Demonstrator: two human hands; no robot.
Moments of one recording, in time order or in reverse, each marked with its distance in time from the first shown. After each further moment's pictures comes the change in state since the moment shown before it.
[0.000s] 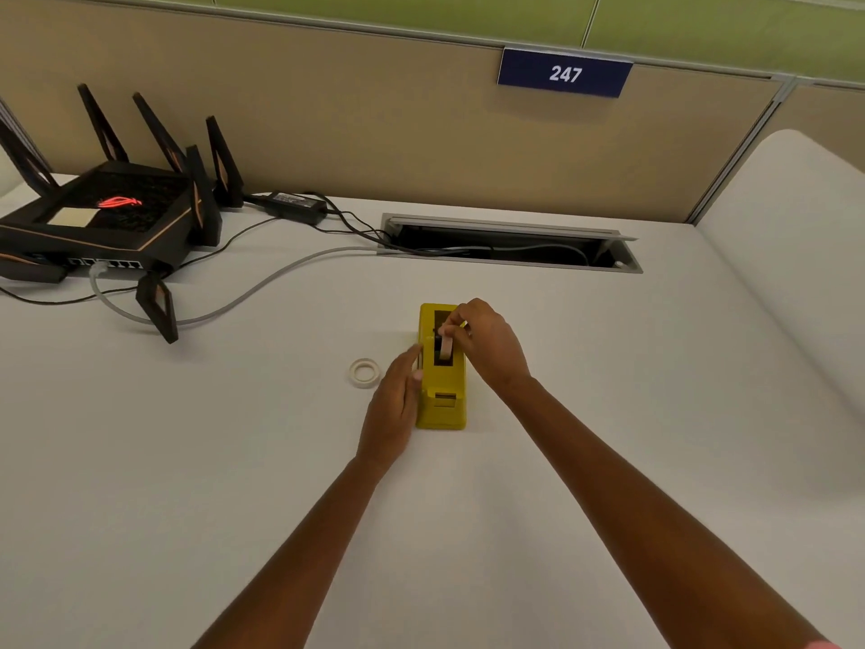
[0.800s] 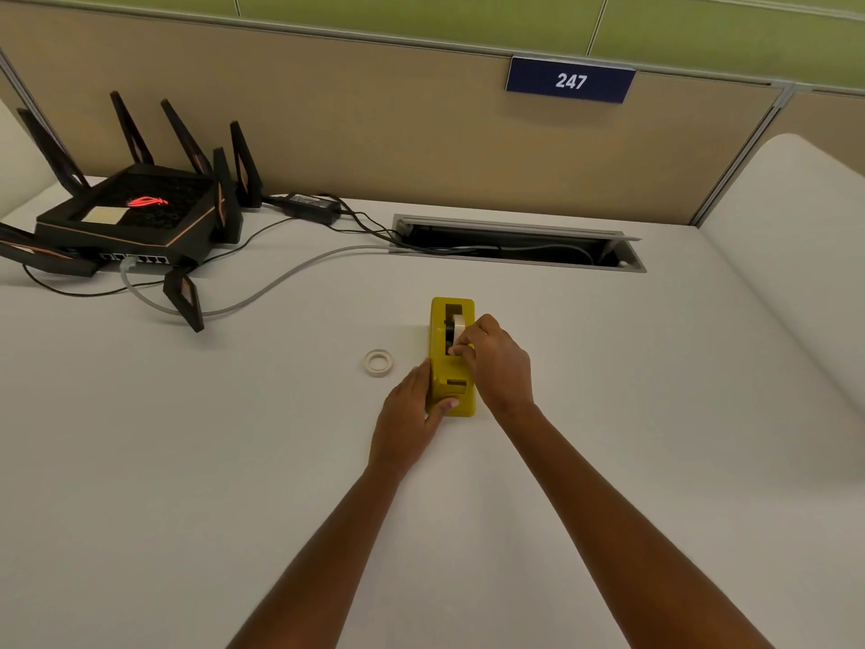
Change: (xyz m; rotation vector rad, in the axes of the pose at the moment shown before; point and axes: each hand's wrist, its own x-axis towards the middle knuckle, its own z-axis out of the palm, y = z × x) left_hand -0.020 -0.003 -0.001 0.362 -0.062 0.051; right_hand -0.042 -0.013 0.009 -0.253 0.125 -0.039
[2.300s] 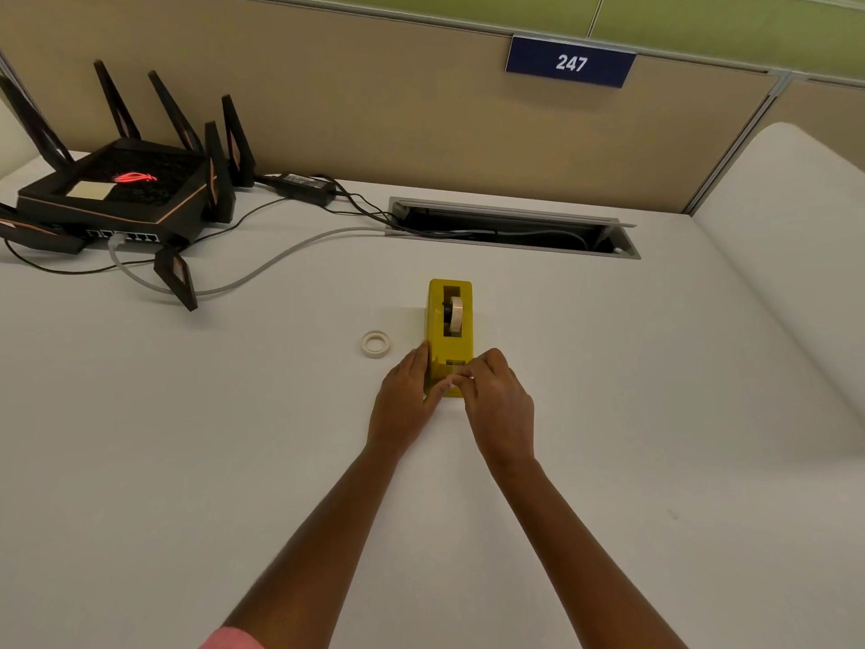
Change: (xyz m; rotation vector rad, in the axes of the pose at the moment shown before) left_hand -0.002 0.000 0.002 0.056 0.011 0.009; right_hand -0.072 -0.020 0.000 0.048 0.193 0.014
